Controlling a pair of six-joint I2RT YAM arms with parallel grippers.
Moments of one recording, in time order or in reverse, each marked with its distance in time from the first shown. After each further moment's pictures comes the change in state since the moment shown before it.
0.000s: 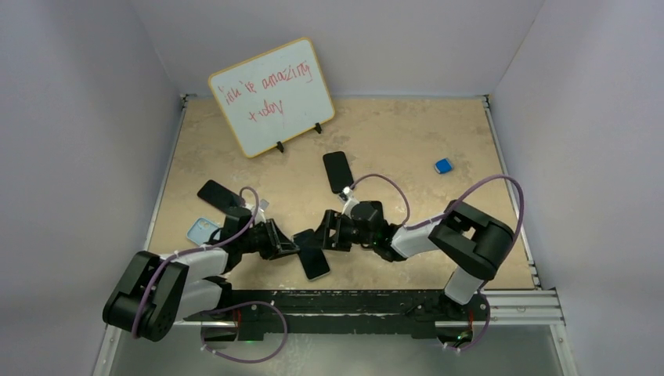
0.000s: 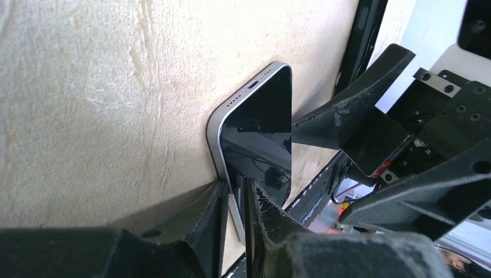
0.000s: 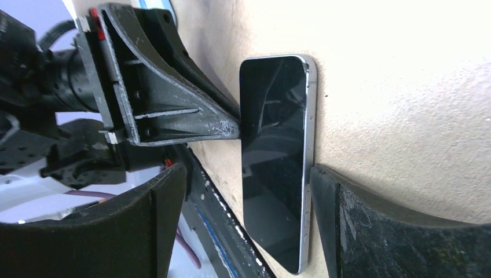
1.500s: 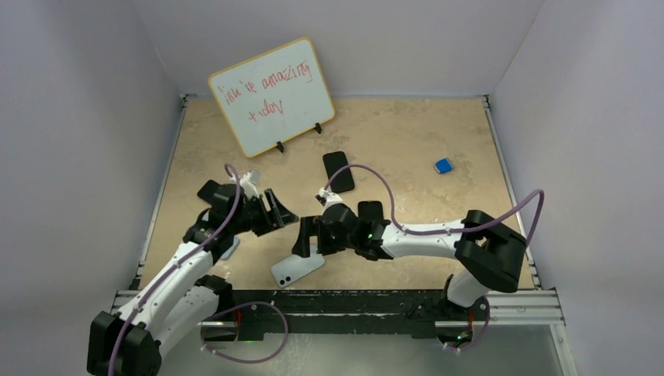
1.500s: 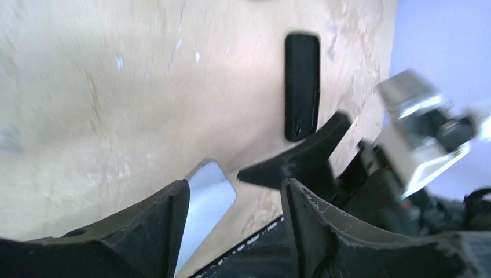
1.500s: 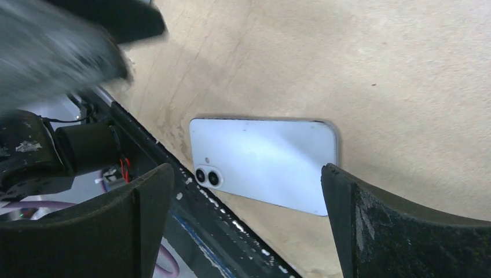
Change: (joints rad) left arm -0.035 -0.339 0.275 -0.512 -0.189 0.089; right arm 0.151 -0.113 0.197 -0.441 0.252 -0.158
